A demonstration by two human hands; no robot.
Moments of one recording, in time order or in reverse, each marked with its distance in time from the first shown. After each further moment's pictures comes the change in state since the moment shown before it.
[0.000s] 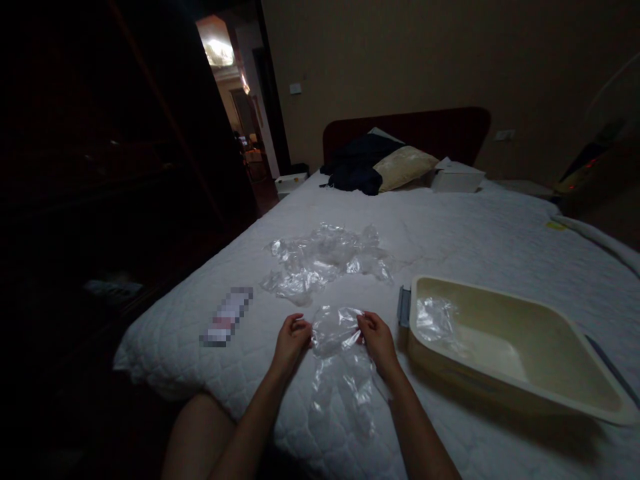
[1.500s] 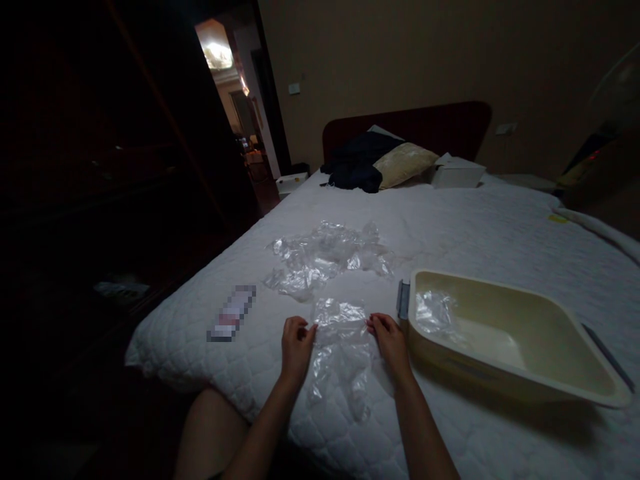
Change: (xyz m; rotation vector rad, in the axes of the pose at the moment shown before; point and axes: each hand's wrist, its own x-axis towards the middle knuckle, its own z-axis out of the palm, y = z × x) left_hand -0.021 0.001 0.004 0.532 0.178 0.494; right_hand -0.002 0.027 -0.026 0.167 0.143 -0.005
